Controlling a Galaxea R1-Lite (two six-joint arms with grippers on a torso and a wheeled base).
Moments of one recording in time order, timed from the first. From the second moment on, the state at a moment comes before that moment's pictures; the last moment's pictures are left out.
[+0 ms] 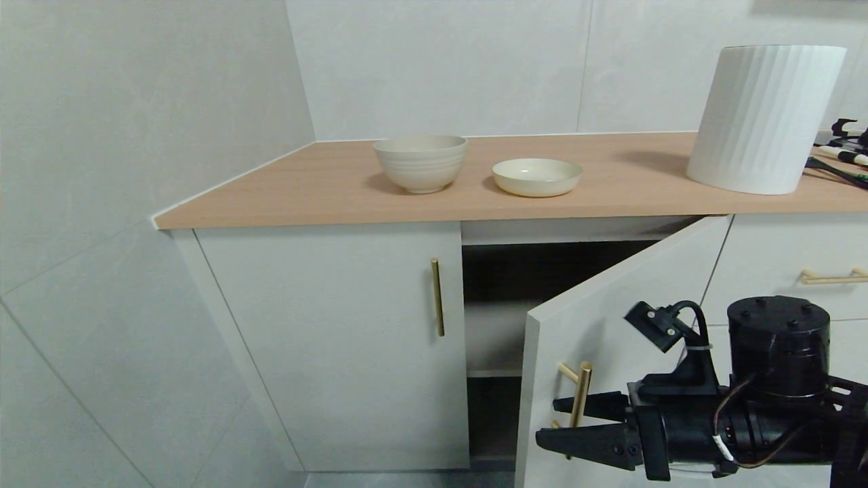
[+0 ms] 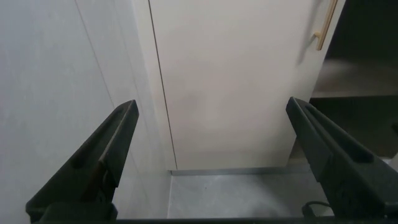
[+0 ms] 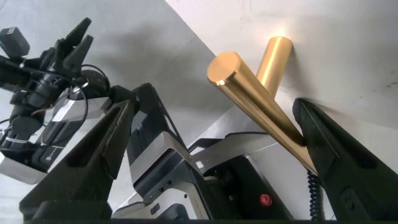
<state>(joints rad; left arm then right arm) 0.00 0.00 -0.01 0.01 -0.01 0.01 0.64 1.67 -0.41 -0.94 0.72 0.46</state>
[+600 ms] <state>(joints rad) -0.04 0.37 -0.59 0.28 -0.48 -0.01 0.64 1.66 -0.41 -0.94 0.72 0.44</state>
